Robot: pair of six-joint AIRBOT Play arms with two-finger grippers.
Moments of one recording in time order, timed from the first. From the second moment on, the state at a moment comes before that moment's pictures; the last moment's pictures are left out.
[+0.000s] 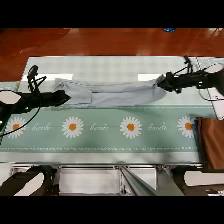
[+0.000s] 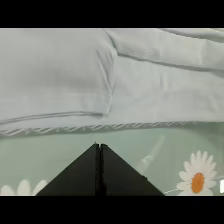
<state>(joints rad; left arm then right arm) 0.02 -1.05 0.72 0.76 -0.81 -1.24 -0.21 -1.53 1.21 -0.74 1.17 1.28</state>
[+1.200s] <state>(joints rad) -0.76 -2.12 1.93 0.63 -1.08 -1.43 -0.28 -0.70 0.96 -0.84 1.32 1.39</state>
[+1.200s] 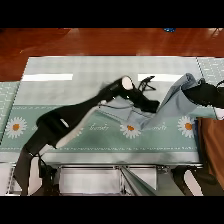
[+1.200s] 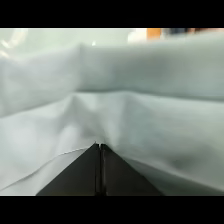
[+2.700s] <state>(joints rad) -0.03 -0.89 0.75 0.96 -0.91 -1.42 0.39 -1.79 1.55 -0.55 0.99 1.35</state>
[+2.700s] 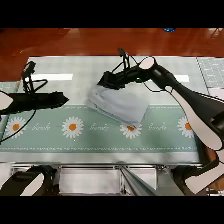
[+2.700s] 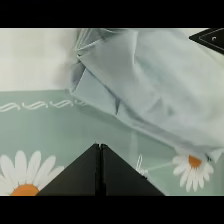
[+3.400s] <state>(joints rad) 0.13 -0.82 0.74 0.94 -0.94 -1.41 -0.01 -0.96 0.82 -1.20 1.02 1.77</state>
